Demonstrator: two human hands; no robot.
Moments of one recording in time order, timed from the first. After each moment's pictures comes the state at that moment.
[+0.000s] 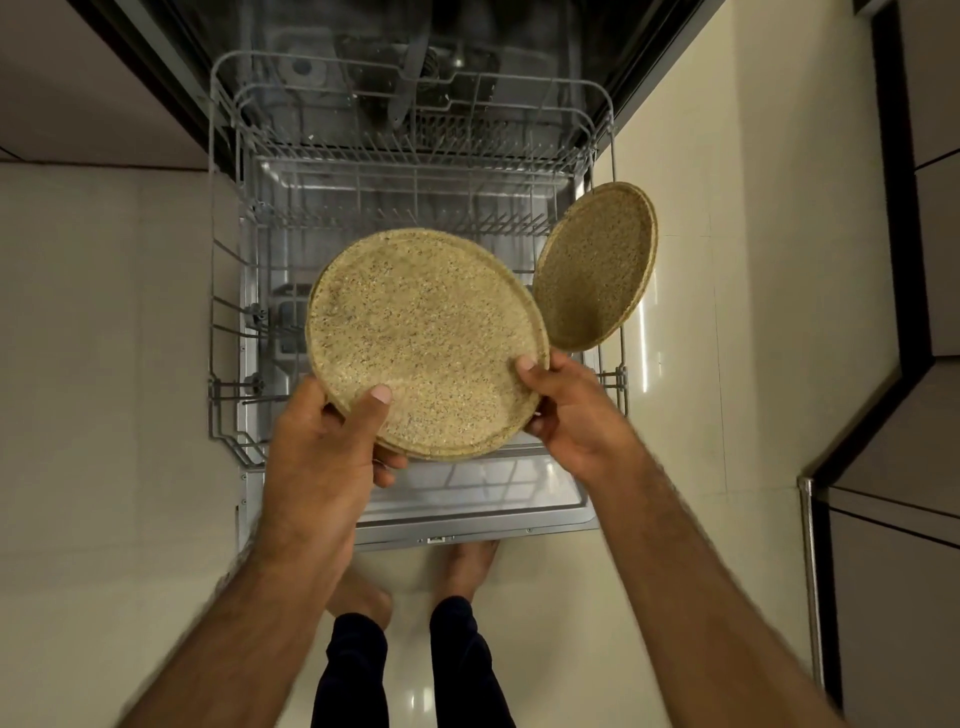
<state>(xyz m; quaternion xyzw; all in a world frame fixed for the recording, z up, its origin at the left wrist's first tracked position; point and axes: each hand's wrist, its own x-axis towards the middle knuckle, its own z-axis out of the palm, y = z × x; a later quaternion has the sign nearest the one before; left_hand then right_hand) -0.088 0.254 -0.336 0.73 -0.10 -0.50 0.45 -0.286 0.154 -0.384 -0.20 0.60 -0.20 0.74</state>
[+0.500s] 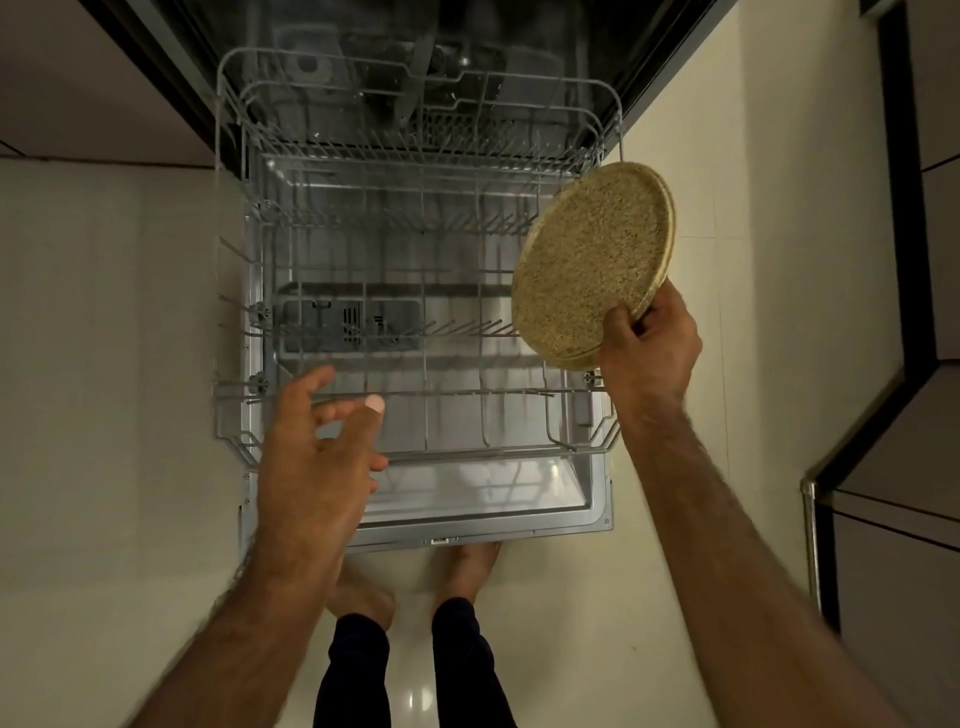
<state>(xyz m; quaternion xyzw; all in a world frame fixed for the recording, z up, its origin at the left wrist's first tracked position) -0.079 0.265 -0.340 0.78 -0.13 -0.45 0.41 -0.299 0.109 -0.375 -0.49 0.75 -0.31 0.32</state>
